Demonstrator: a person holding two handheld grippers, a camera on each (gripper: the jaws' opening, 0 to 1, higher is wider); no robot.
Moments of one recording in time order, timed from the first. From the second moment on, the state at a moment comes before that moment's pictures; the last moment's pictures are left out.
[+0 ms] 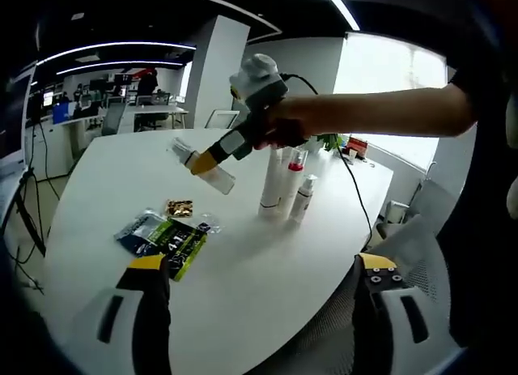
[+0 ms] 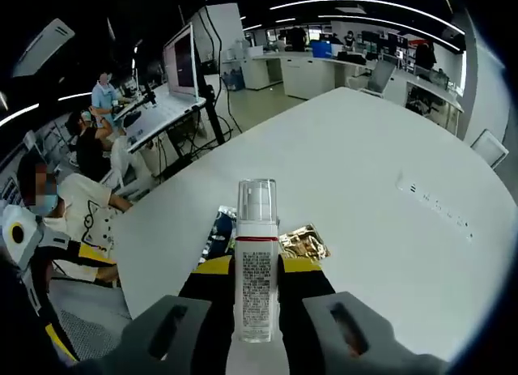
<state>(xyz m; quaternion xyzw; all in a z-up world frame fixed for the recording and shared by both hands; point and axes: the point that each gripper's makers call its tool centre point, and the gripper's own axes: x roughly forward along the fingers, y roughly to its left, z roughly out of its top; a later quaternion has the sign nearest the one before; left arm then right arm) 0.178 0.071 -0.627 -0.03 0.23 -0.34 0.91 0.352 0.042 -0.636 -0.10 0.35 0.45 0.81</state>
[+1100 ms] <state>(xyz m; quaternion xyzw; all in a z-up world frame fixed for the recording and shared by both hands) 0.155 0.005 -0.540 -0.16 0.17 -0.46 0.86 0.156 -0.014 -0.556 0.17 0.16 0.61 0.76</state>
